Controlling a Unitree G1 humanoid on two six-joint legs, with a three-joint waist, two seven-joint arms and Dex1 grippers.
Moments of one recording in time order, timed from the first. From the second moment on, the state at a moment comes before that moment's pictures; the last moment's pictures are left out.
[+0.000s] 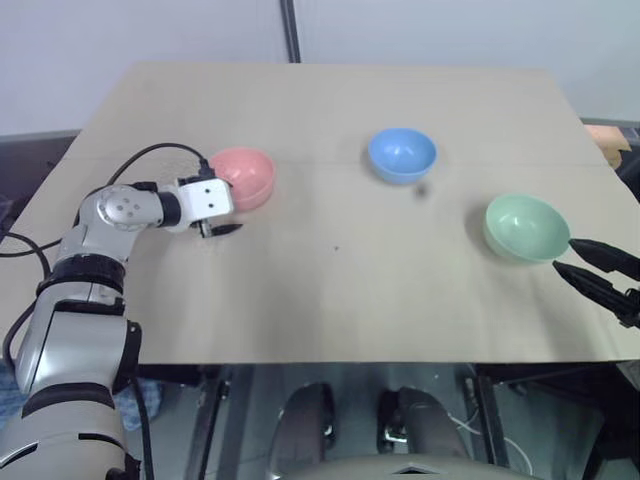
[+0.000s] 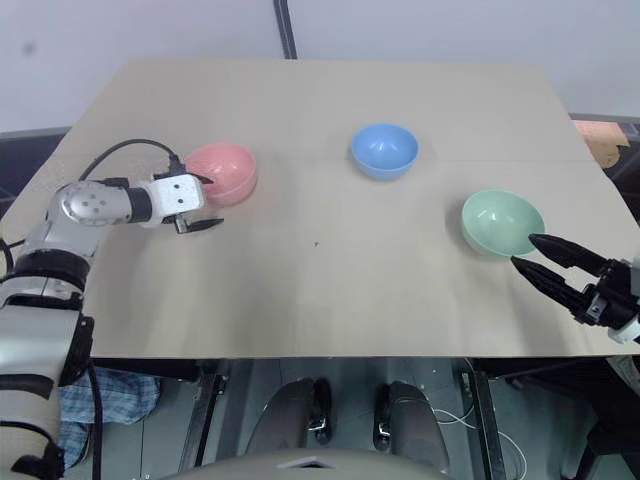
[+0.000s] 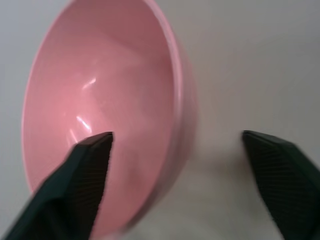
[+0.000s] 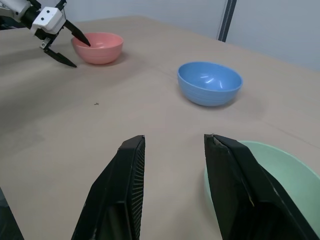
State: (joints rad) left arm -0.92 0.83 -0.21 1.09 0.29 -0.60 -0.93; right arm 0.29 -0.76 -0.67 -0.44 0.77 0.31 1.02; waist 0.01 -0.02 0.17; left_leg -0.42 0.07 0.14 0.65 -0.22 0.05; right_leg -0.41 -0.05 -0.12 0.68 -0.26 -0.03
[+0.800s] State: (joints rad) left arm -0.97 0.65 -0.33 0.81 0.08 -0.82 -1.51; right arm 0.24 -0.77 -0.66 -0.41 0.75 0.30 1.02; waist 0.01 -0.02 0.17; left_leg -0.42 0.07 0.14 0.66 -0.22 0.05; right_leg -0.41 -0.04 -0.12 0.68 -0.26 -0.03
